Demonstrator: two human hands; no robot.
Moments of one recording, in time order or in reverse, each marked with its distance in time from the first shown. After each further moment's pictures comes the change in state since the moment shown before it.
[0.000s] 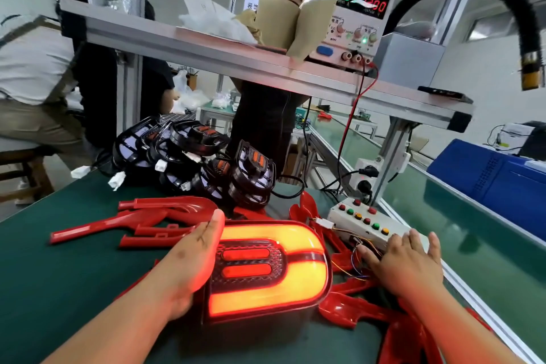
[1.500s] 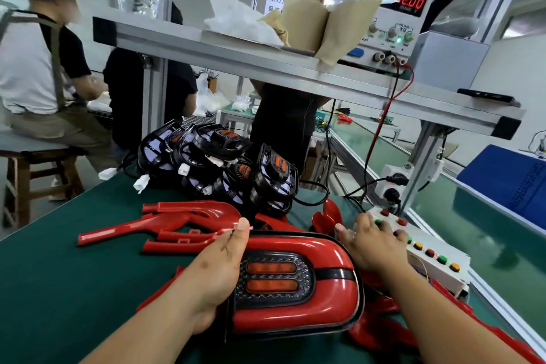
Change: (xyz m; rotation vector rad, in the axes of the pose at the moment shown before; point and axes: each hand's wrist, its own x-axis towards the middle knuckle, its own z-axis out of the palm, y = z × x) left_hand -0.002 0.014 0.008 -0.016 0.046 -0.135; right_hand 0.038 -0.091 -0.017 0.269 -0.019 -0.220
